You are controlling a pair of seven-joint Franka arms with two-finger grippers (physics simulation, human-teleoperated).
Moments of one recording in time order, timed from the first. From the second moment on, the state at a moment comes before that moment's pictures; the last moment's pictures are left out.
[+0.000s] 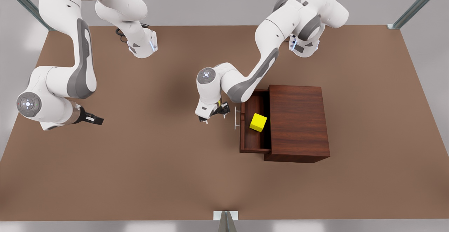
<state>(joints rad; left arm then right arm) -0.81 0.87 -0.06 -1.04 0.24 1.97 -1.26 -0.01 0.27 -0.03 -1.60 -0.05 1.65 0.28</state>
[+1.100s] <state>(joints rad) -0.68 0.83 -0.06 -1.13 0.24 1.94 -0.99 -0.01 0.28 -0.03 -1.59 -0.05 1.65 0.16</state>
